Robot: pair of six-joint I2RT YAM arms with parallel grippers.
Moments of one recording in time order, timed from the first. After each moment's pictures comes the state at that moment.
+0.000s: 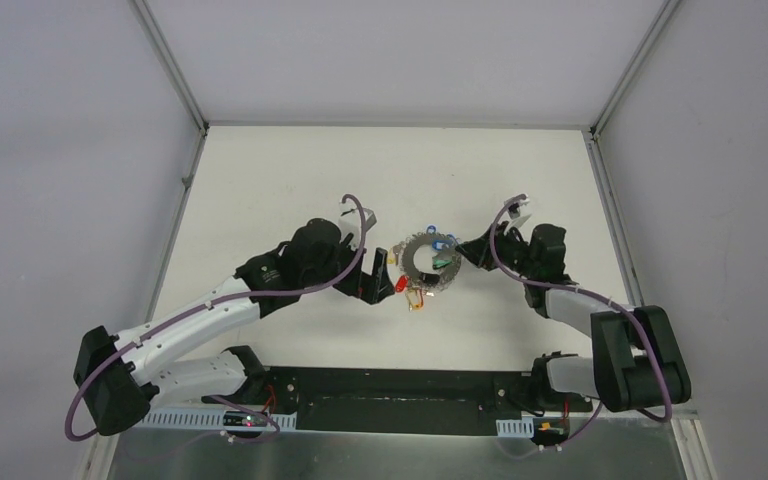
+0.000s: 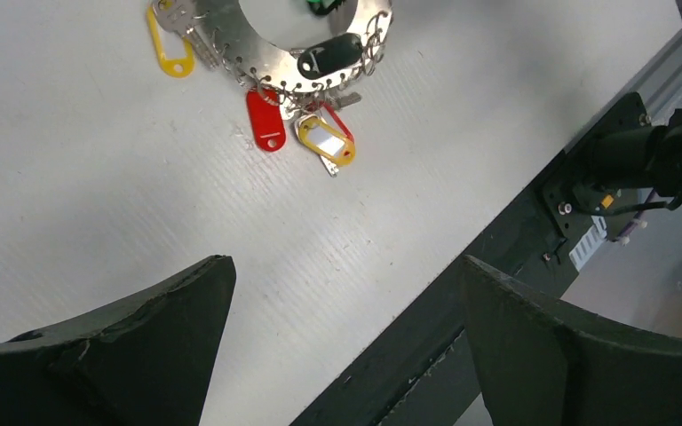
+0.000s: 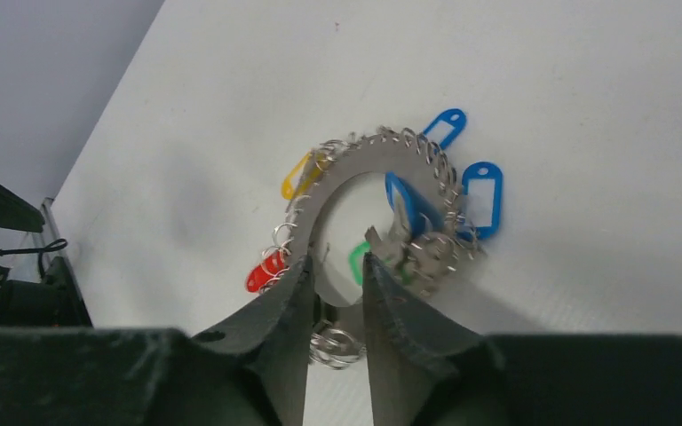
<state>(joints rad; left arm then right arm) -0.88 1.02 0.80 -0.31 0.10 -0.48 0.17 1.27 0.35 0.62 -0.69 0.42</state>
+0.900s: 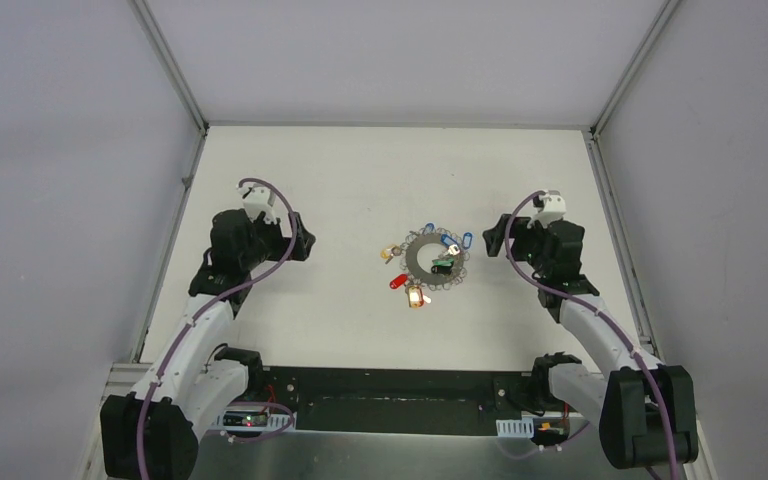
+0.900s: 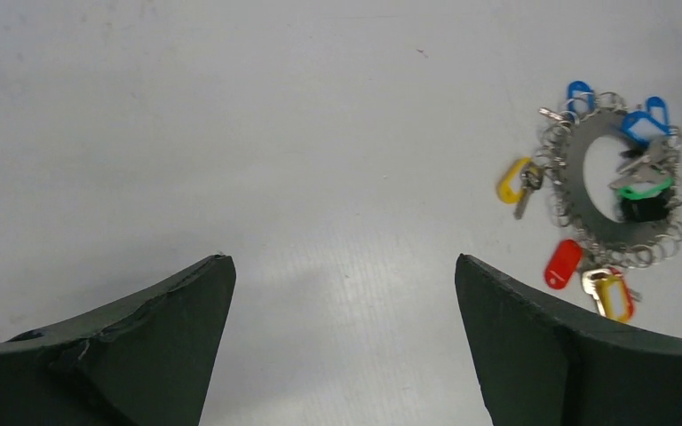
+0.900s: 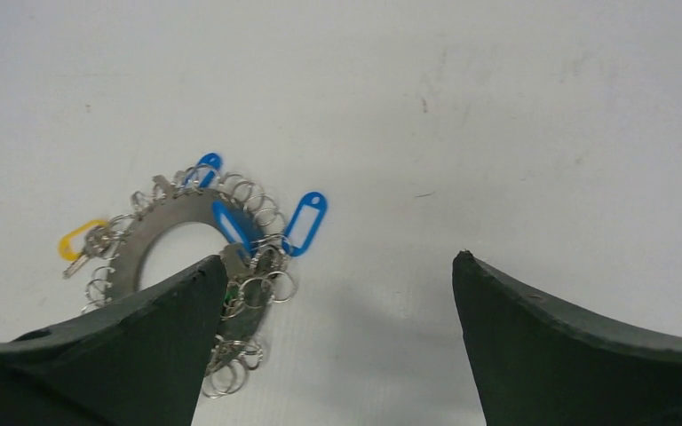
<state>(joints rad) -0.12 0.87 0.56 -0.07 0.26 -0.25 0.12 1.02 0.43 0.21 -0.22 0.22</state>
